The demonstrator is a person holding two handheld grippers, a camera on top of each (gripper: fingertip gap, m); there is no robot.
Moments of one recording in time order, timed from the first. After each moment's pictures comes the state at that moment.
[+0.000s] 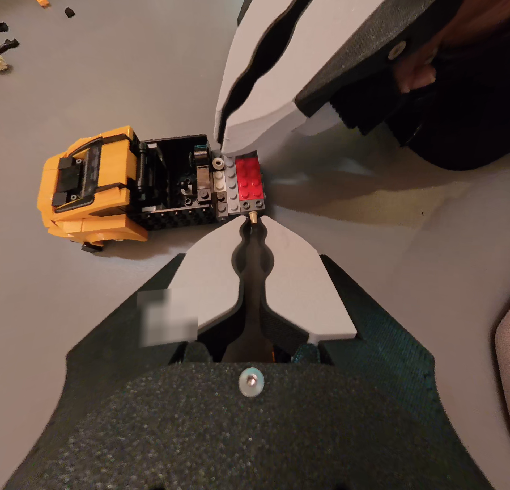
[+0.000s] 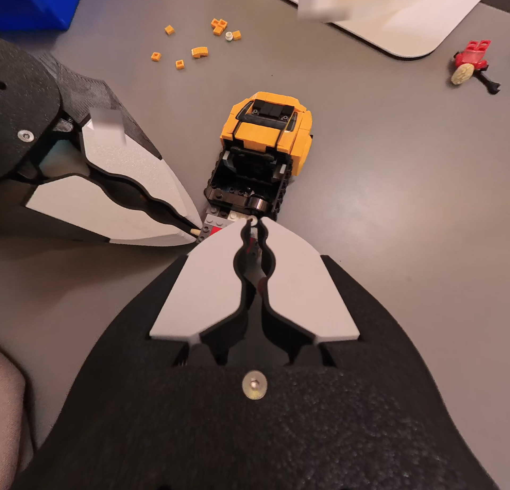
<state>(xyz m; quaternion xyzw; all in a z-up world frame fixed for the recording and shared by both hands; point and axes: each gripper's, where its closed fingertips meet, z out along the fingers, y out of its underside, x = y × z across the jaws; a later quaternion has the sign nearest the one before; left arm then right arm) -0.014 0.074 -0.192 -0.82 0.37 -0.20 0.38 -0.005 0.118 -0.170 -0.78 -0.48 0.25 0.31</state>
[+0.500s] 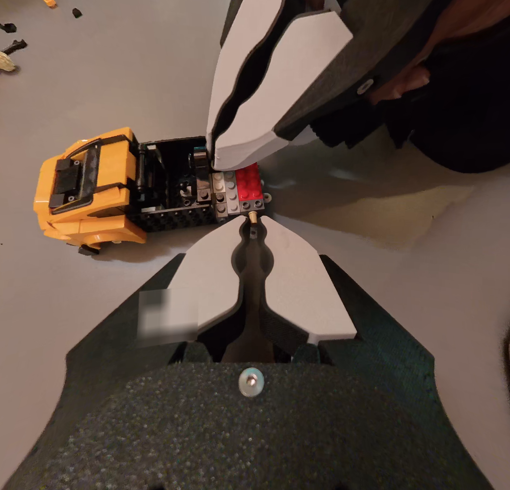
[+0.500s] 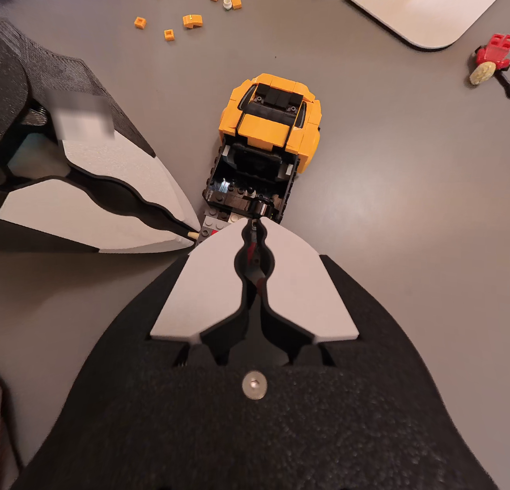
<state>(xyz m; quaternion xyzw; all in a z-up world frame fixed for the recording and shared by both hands) -0.016 0.079 -0.193 -0.83 0.37 -0.19 0.38 -0.013 0.123 -0.181 -0.78 -0.51 0.21 0.29</state>
